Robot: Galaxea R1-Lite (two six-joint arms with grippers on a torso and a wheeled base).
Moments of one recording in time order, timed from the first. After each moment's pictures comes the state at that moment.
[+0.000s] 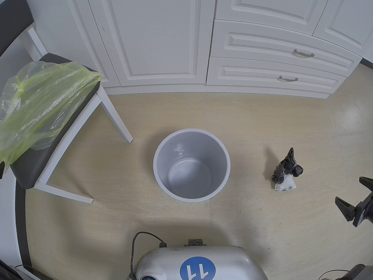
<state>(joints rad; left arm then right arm) 0.98 1.46 -0.43 -0.85 -0.52 0.34 0.07 0.79 -0.31 -0.18 -0.02 -0.26</state>
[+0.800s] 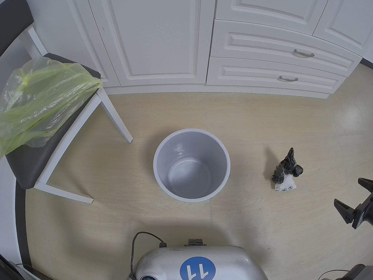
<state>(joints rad) 0.97 1.60 -0.49 -1.16 -0.52 0.10 0.10 0.79 -0.30 -0.18 -0.02 -0.26</state>
